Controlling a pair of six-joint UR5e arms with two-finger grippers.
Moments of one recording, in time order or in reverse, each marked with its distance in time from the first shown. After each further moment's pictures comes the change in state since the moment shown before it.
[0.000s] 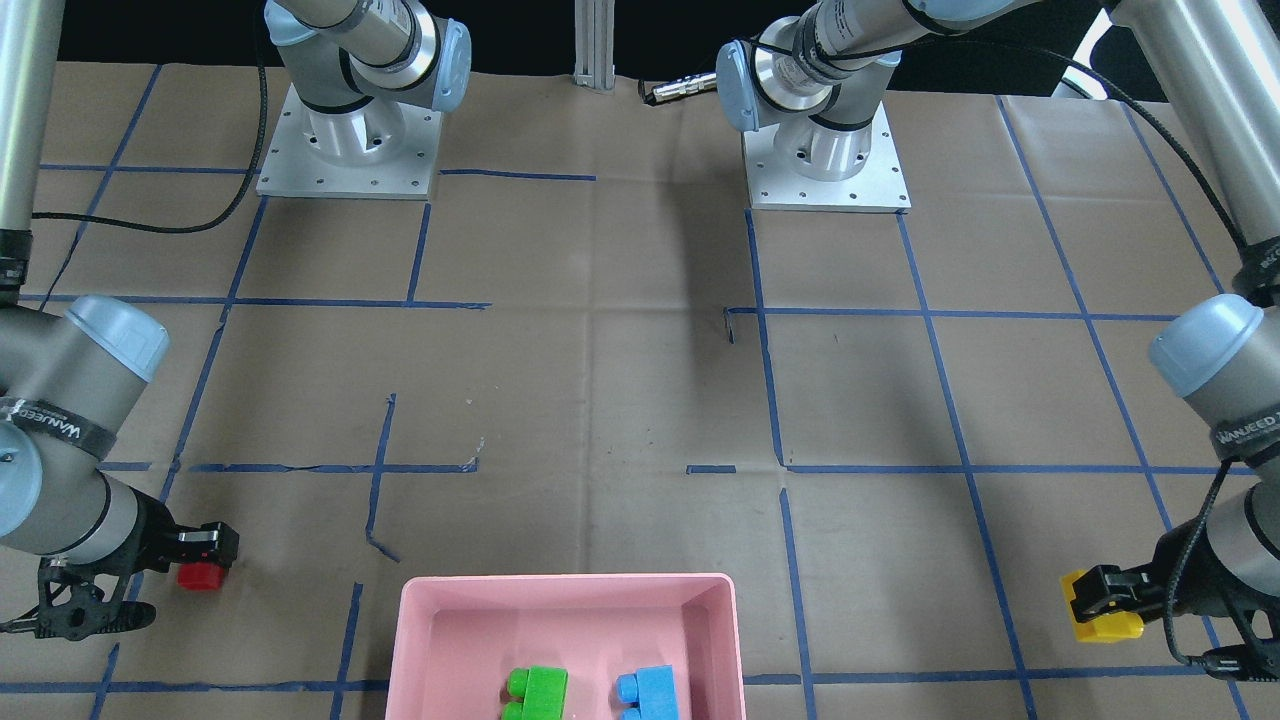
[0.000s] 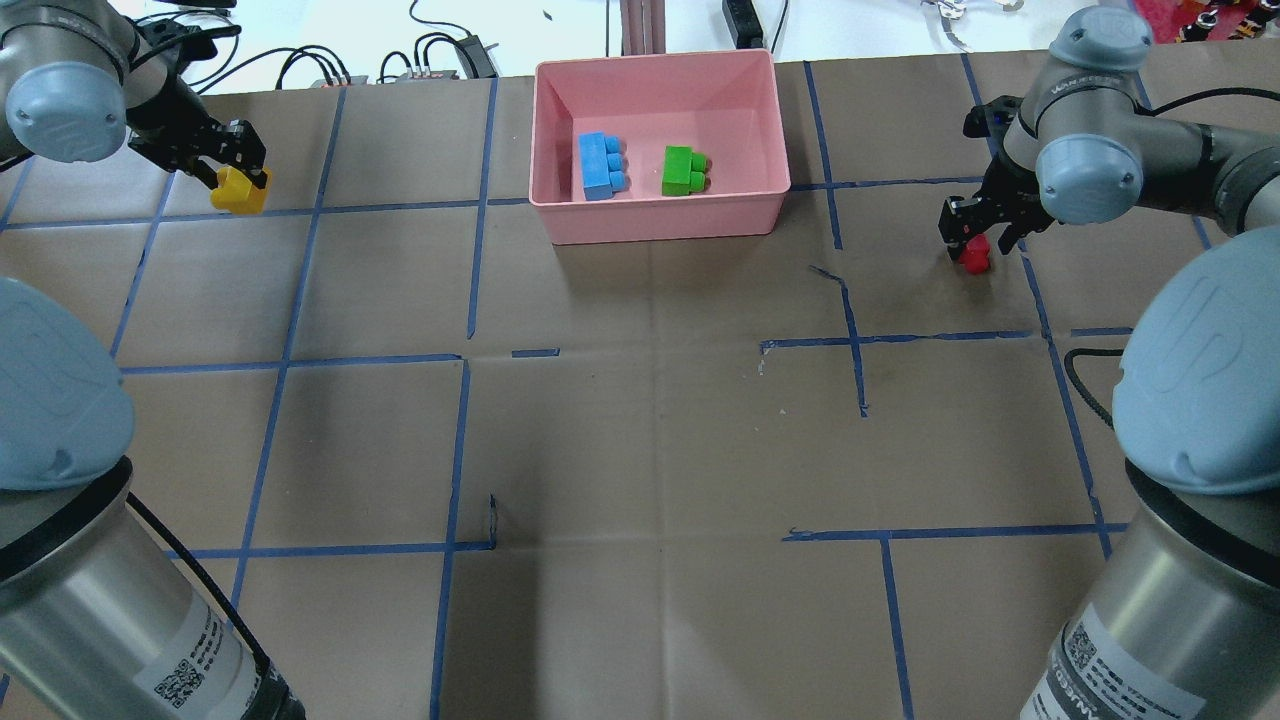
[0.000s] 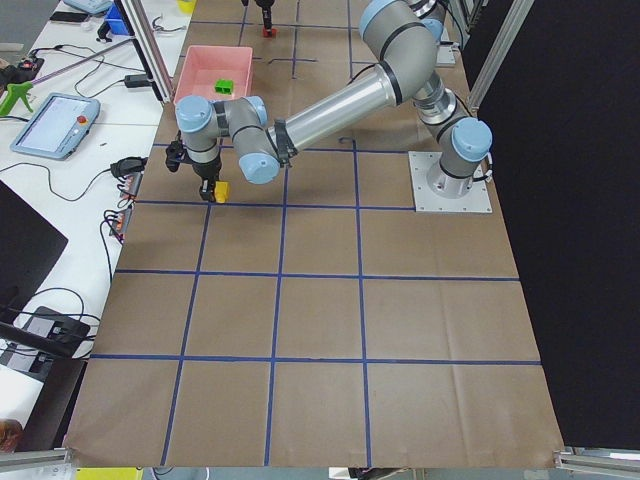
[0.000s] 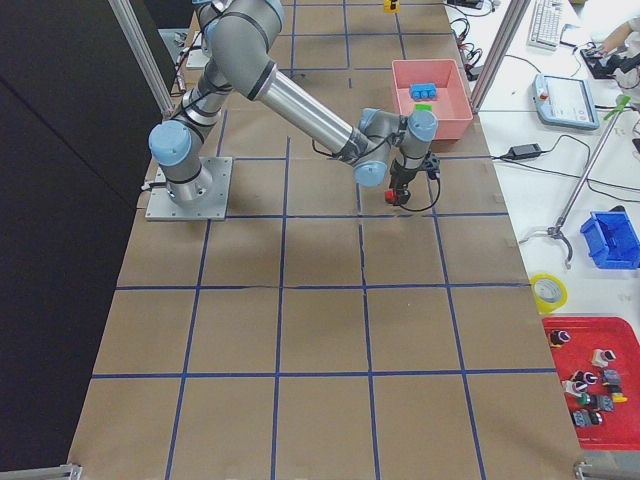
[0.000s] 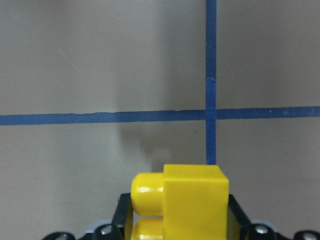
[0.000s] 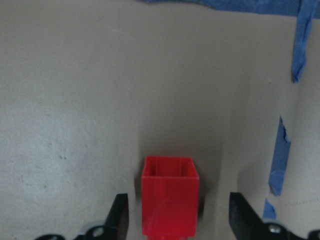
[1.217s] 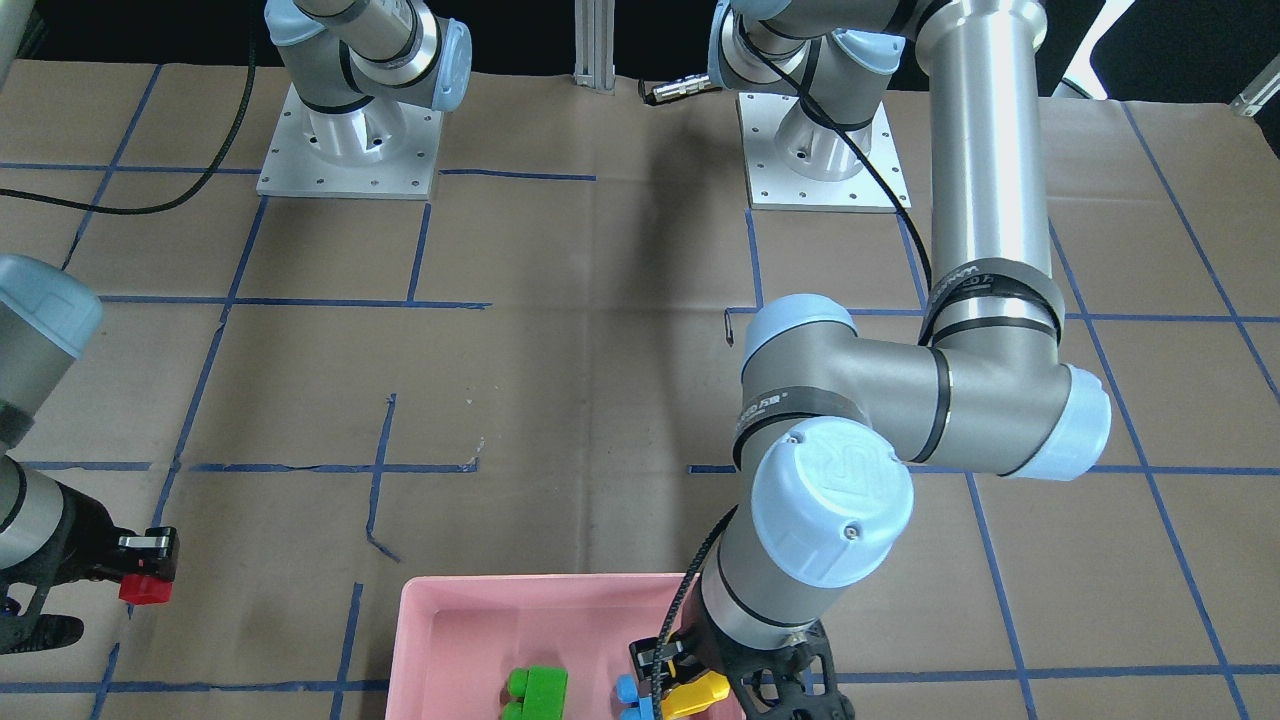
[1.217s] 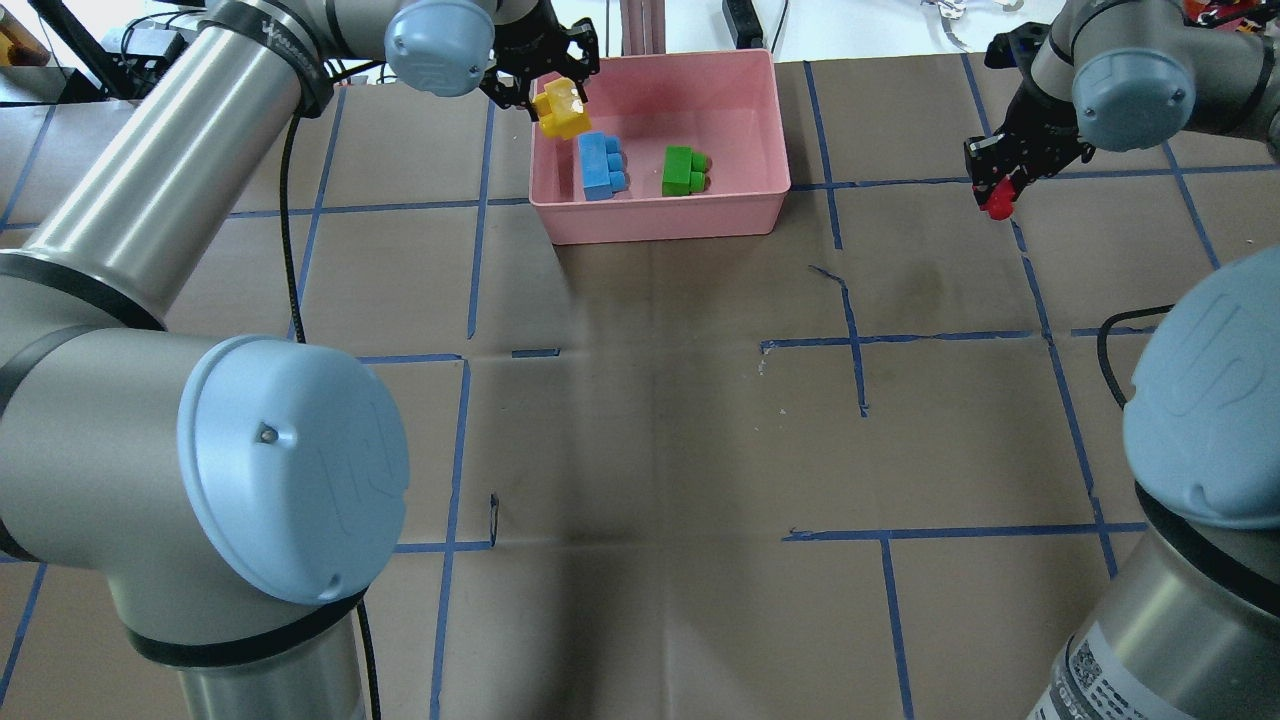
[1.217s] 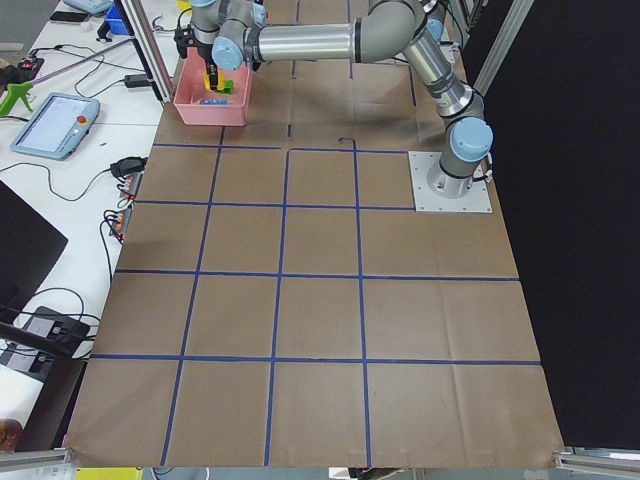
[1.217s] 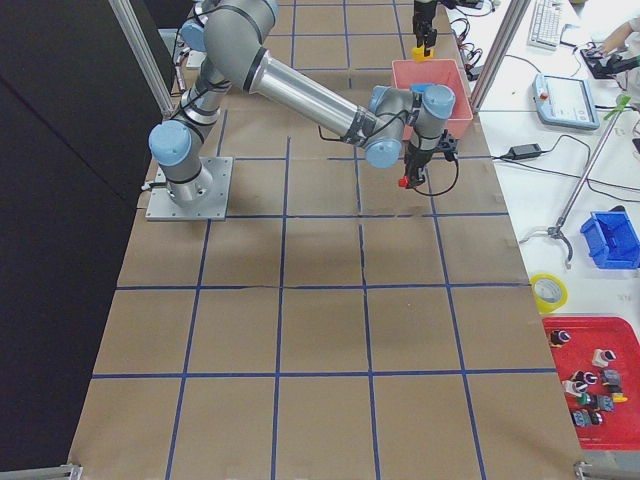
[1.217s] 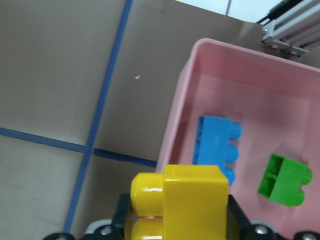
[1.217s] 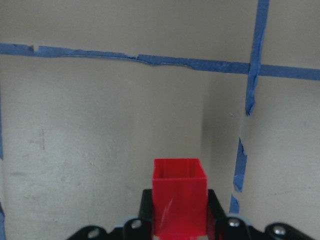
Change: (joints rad) left arm -0.506 -0.136 0.220 0.060 -0.046 -0.823; right arm 0.005 -0.052 -0.183 0.213 0.036 -0.017
